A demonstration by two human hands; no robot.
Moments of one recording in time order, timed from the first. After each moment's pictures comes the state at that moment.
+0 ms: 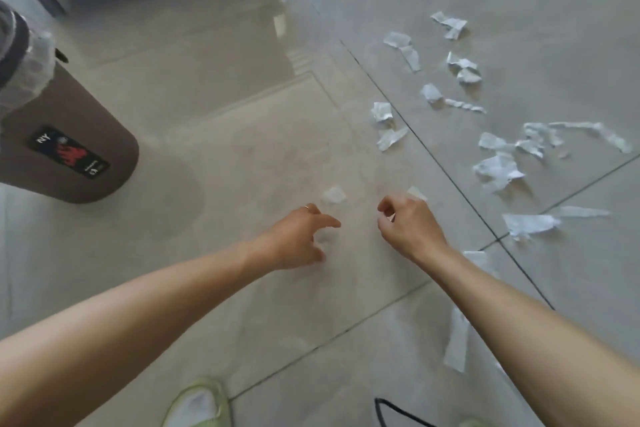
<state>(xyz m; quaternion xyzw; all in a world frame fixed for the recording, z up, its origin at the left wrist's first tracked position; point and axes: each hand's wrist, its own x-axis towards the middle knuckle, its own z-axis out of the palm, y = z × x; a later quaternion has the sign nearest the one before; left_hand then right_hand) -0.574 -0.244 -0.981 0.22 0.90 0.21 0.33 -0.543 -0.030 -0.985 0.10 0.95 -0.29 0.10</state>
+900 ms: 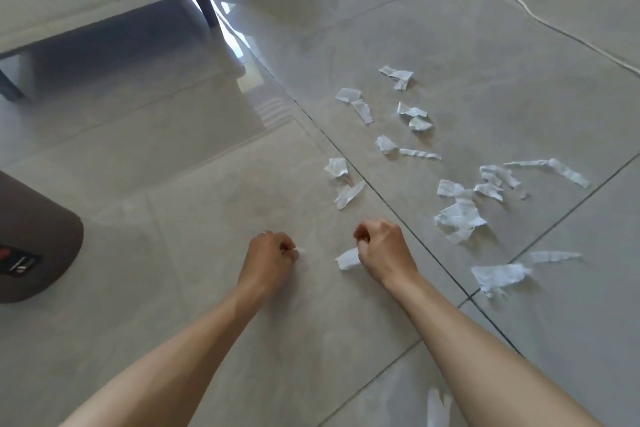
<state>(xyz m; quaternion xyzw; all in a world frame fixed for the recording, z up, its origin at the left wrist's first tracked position) -0.639 -0.178 -1.008 0.02 0.95 0.28 0.14 -0.603 0.021 -1.004 0.14 0.93 -0.35 0.04</state>
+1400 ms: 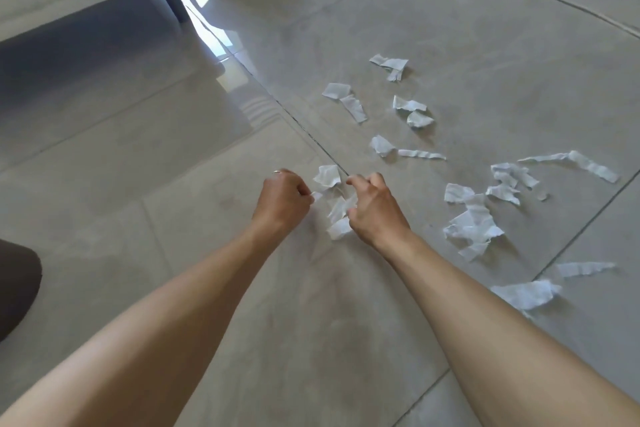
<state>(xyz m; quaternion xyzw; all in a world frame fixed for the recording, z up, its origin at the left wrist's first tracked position) -0.755 -0.107 -0.998 0.07 0.95 0.29 0.10 -0.692 0.042 -1.004 0.12 0.94 -0.31 0.04</state>
